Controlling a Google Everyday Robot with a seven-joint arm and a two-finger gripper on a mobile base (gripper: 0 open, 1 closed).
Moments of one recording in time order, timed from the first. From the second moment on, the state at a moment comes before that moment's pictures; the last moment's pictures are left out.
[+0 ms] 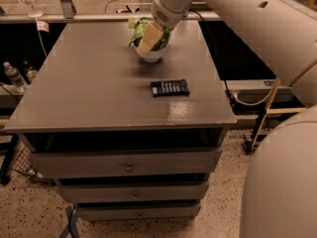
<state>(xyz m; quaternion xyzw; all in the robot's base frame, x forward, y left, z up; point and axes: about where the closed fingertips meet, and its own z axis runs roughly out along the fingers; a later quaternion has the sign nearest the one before) 0.742 0.002 0.945 -0.50 0.80 -0.03 0.34</state>
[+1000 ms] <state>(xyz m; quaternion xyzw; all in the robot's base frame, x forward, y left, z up) 0.744 0.022 0.929 -0.51 0.80 -0.02 0.31</state>
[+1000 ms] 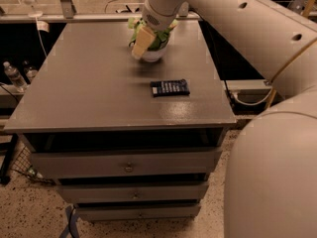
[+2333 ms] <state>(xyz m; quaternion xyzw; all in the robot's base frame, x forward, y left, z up) 0.754 0.014 0.963 -0.51 0.78 -0.04 0.35</state>
